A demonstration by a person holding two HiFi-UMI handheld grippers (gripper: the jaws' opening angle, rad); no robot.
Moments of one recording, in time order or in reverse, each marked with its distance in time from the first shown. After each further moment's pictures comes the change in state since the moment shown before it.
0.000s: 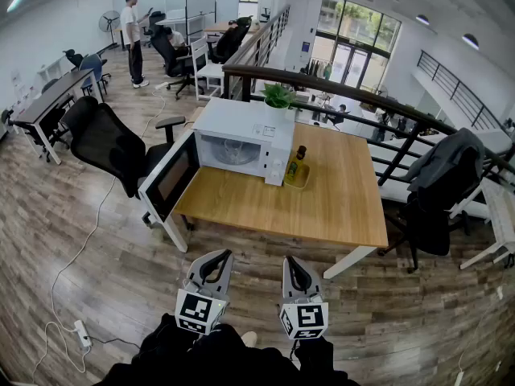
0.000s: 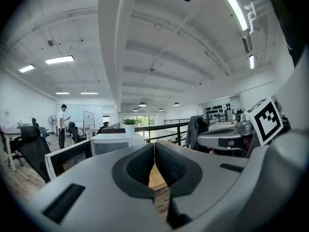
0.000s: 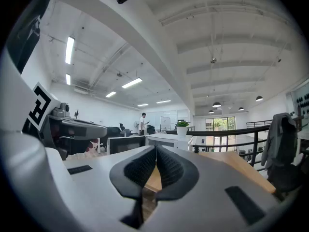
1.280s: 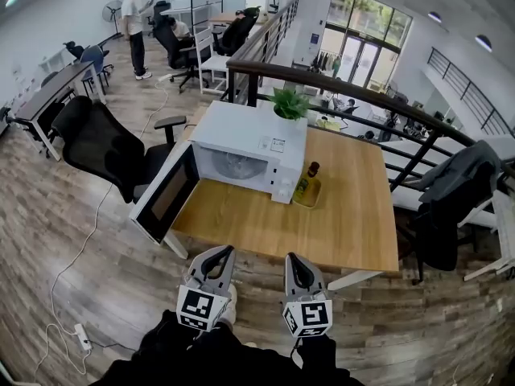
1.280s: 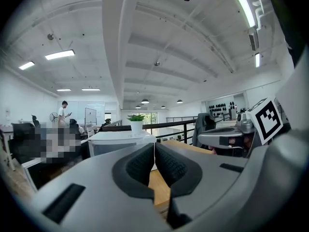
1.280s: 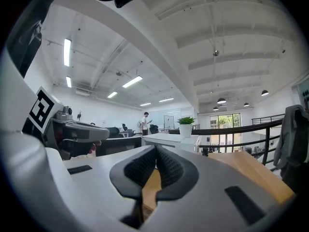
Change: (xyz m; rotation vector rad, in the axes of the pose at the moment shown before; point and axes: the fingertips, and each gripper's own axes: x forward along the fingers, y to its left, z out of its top) left arm 0.126 0.086 0.001 -0.016 0.018 0.015; right arm 0.146 -0.045 -0.003 0.027 0.011 0.058
